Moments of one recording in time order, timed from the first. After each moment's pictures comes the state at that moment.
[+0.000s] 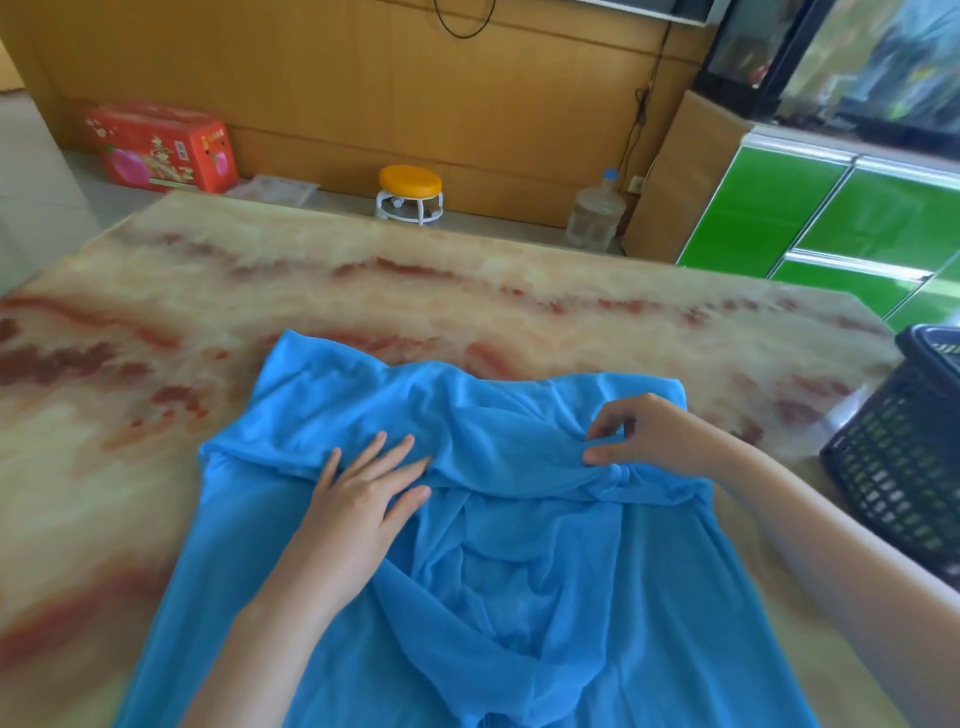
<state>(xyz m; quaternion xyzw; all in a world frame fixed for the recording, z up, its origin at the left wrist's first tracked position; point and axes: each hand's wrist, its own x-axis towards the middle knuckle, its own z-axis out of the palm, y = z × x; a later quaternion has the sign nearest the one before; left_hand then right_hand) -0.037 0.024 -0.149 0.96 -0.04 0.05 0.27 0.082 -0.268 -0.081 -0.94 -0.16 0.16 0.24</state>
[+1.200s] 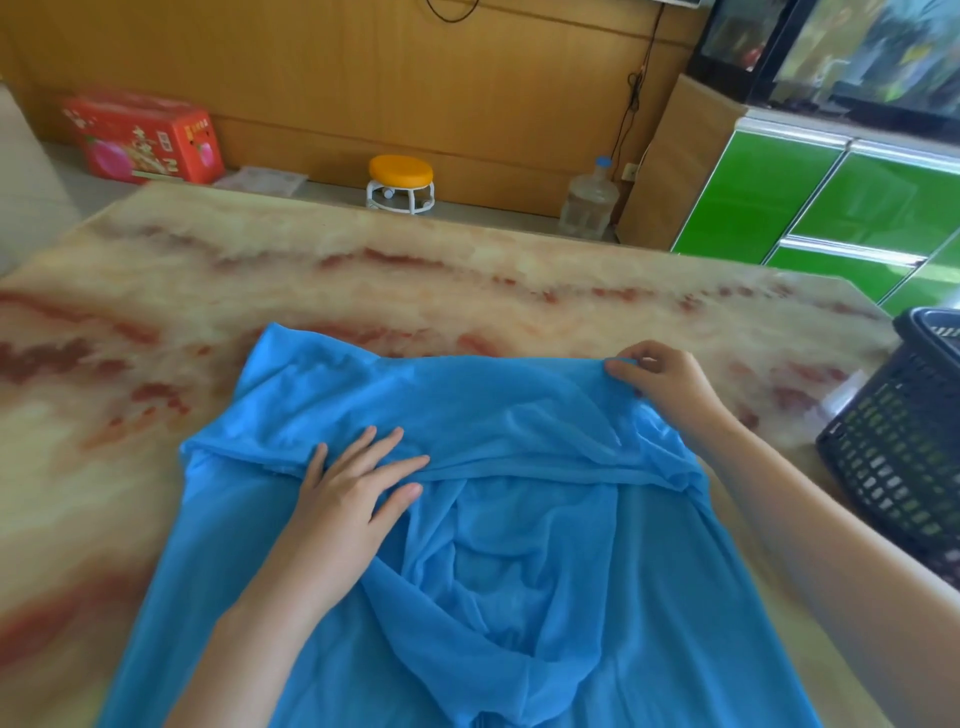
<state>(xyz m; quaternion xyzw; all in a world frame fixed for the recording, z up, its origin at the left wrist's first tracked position) -0.039 0.026 -0.152 0.95 -0.05 0.06 0.30 0.105 -0.271 -0.087 -0.86 0.02 -0.01 0.51</state>
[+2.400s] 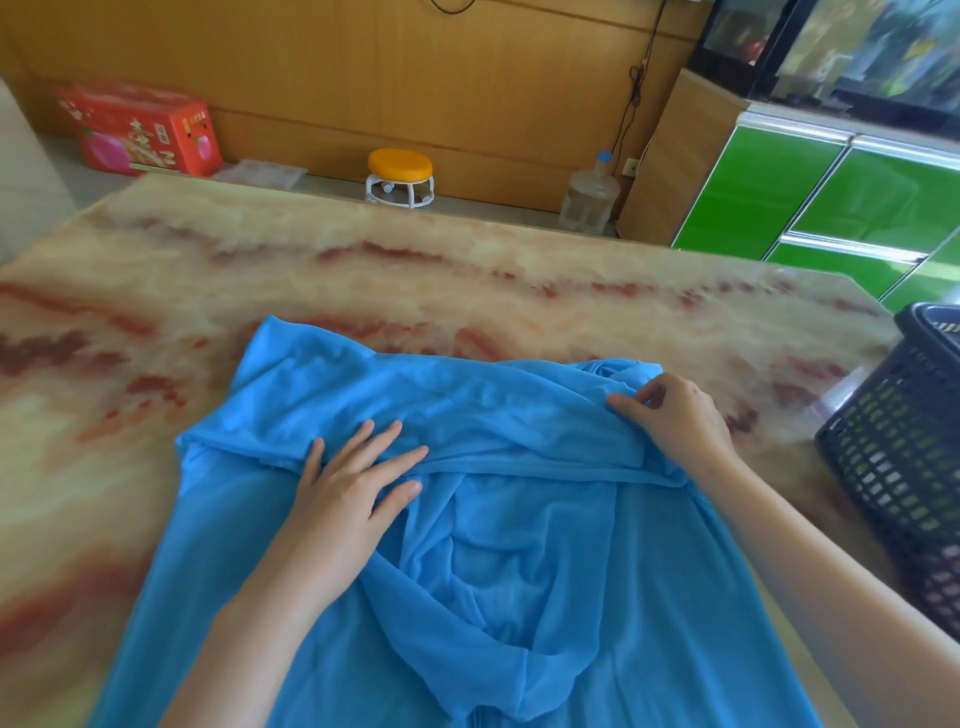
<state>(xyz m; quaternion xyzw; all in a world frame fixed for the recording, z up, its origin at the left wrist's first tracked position) -0.040 0.024 -0.150 0.96 -0.04 0.04 0.29 0.077 -0.279 -0.101 -0.97 0.09 -0.02 0.24</state>
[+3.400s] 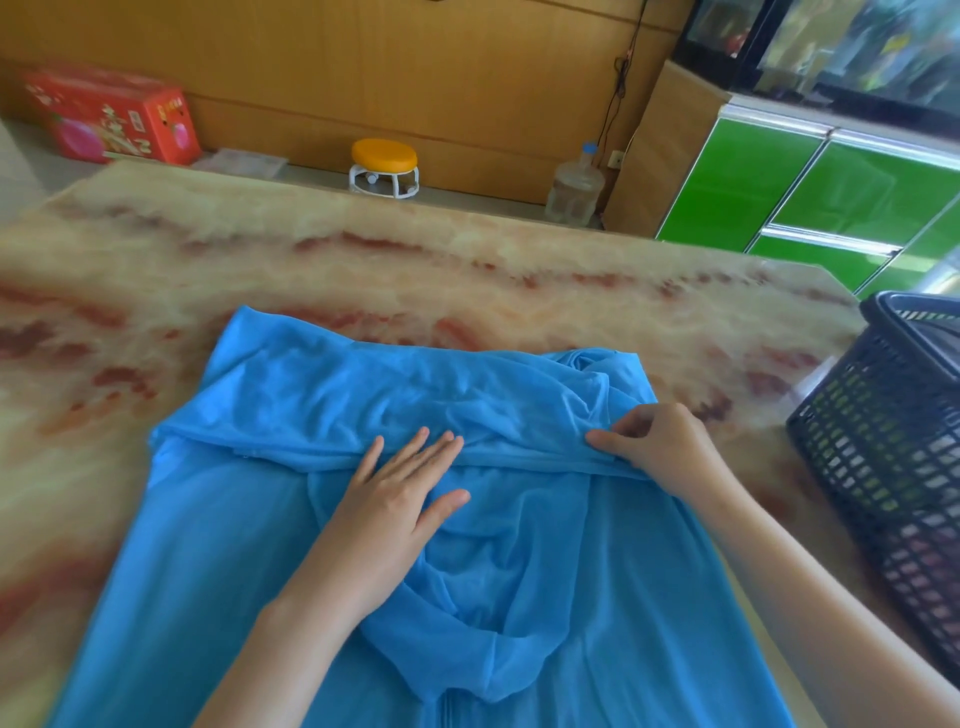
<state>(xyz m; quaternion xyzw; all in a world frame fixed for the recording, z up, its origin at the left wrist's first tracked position) -0.043 -0.023 -0.150 0.95 -0.15 0.04 0.26 0.031 -0.281 -0.089 -0.94 0.10 0.04 0.32</state>
